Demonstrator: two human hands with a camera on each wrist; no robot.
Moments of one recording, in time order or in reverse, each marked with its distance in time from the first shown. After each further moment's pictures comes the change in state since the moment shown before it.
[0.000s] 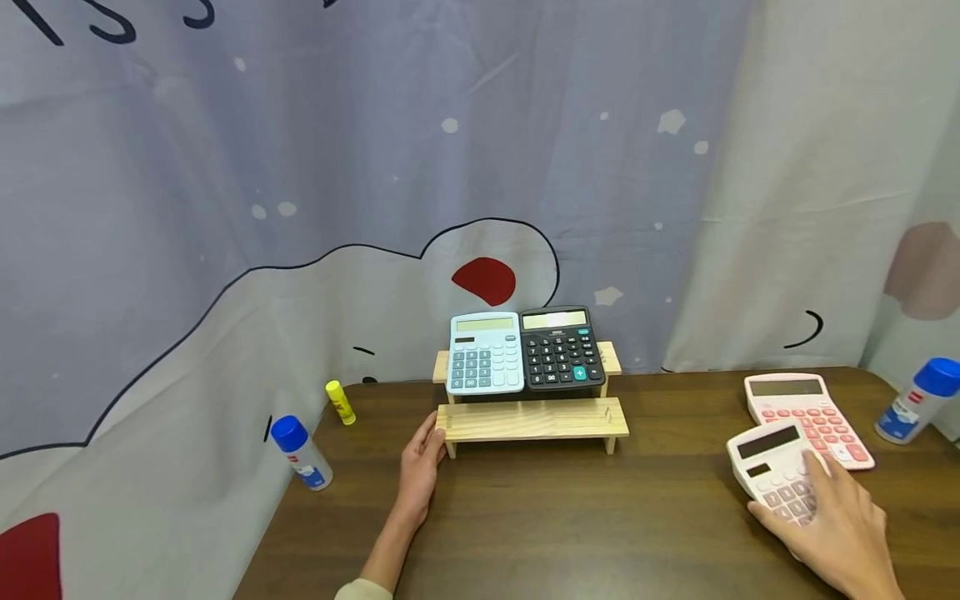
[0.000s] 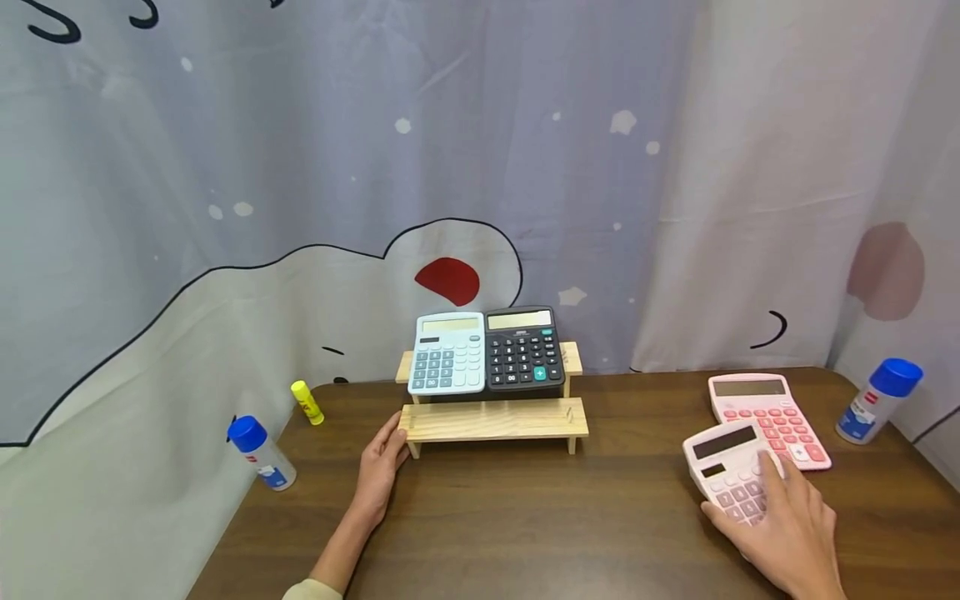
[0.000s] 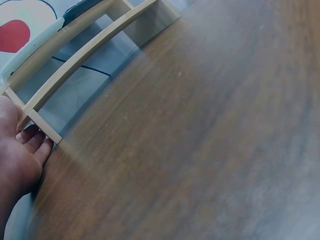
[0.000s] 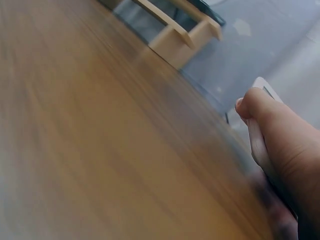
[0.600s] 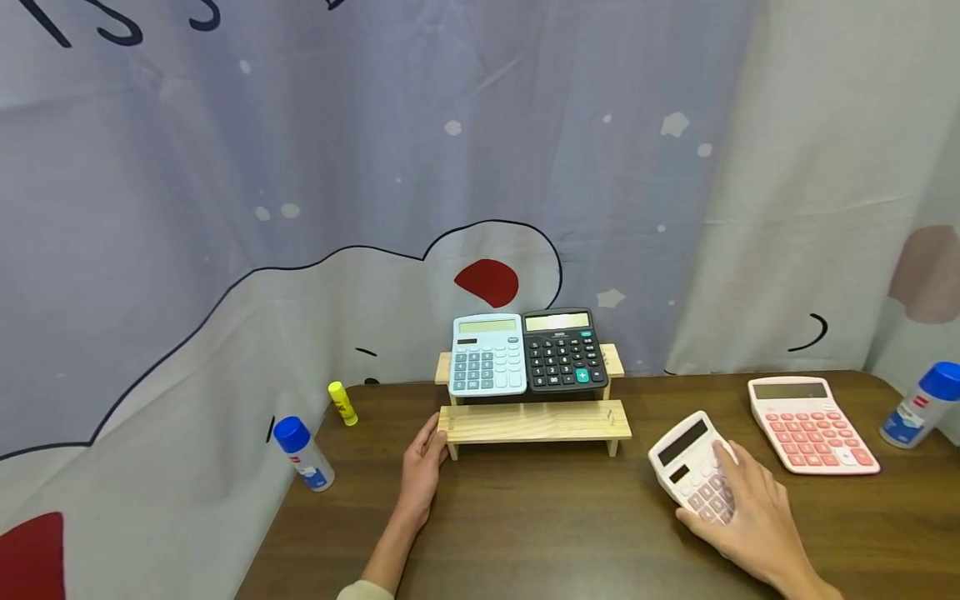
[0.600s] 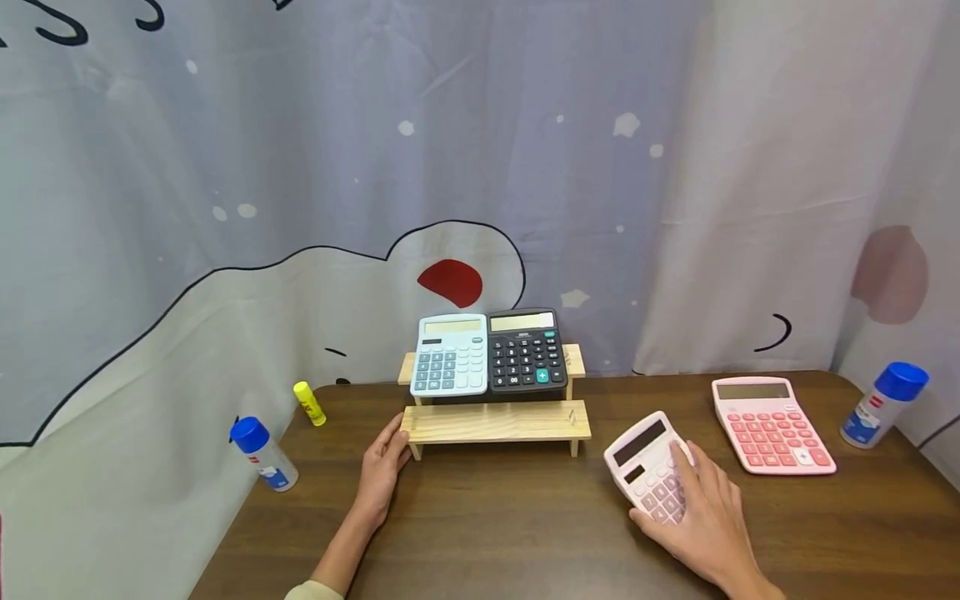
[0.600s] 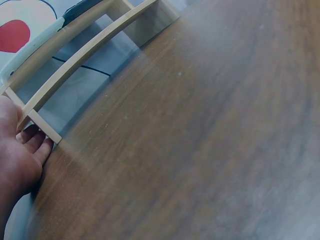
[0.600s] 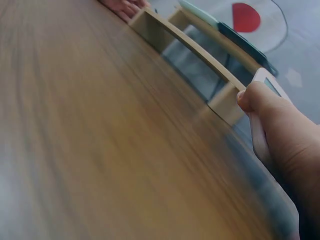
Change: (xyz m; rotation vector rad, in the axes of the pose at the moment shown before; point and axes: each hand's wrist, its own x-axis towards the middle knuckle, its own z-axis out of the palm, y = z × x) left_hand -0.001 0.001 -0.001 0.011 -0.003 0.006; right_hand 0.000 -0.074 0.037 0.209 0.113 -0.312
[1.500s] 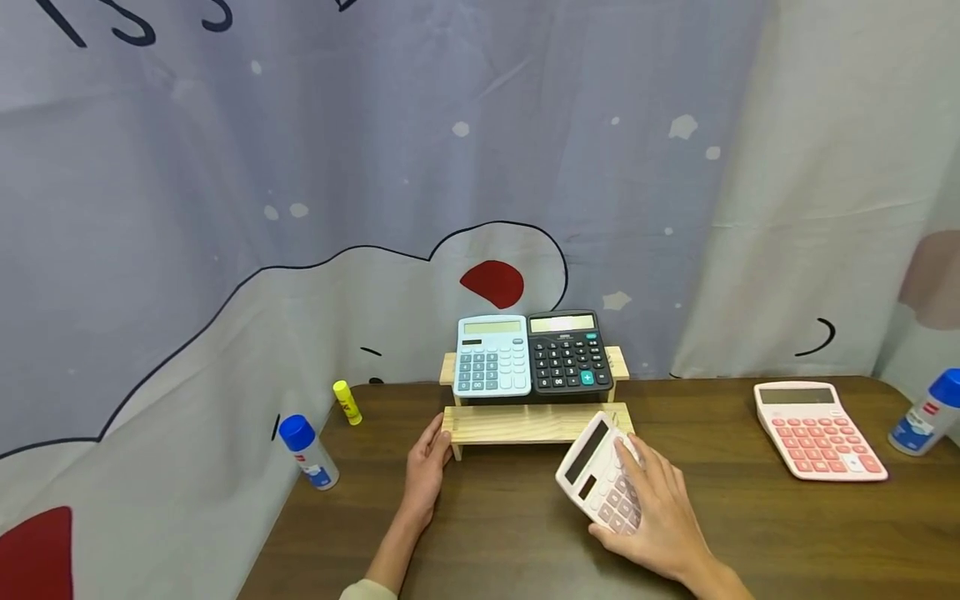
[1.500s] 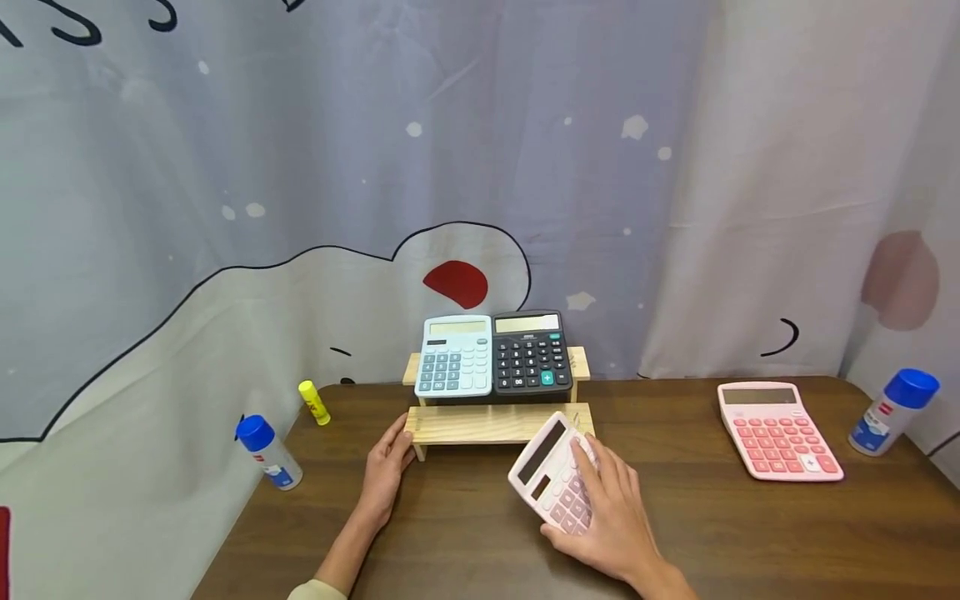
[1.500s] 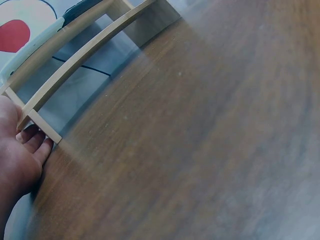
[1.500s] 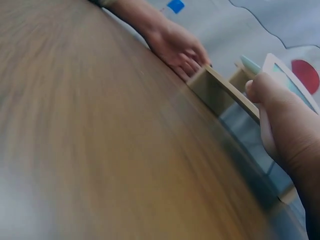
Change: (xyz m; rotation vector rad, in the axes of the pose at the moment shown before) left_hand 0.001 -0.001 -0.001 -0.012 0.003 -0.007; right_hand 0.019 -0.087 0.060 0.074 0.054 -0.283
